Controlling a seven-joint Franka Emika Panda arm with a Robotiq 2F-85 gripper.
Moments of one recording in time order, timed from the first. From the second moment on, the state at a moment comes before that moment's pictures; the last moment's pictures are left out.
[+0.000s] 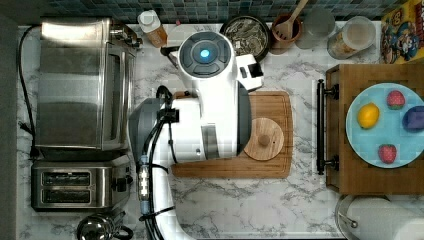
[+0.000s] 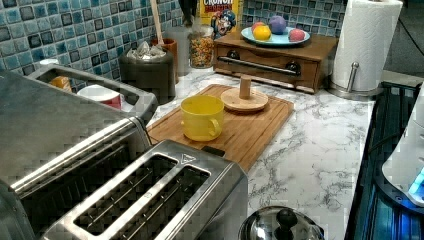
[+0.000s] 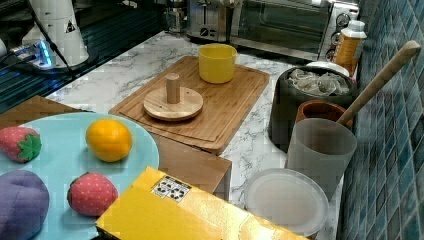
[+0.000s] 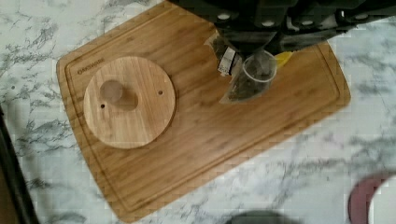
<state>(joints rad) 0.02 0.10 0.05 -1.79 -0.05 0.20 -0.20</state>
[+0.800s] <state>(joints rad) 0.06 0.14 0.14 -1.99 -0.05 0.20 -0.25</state>
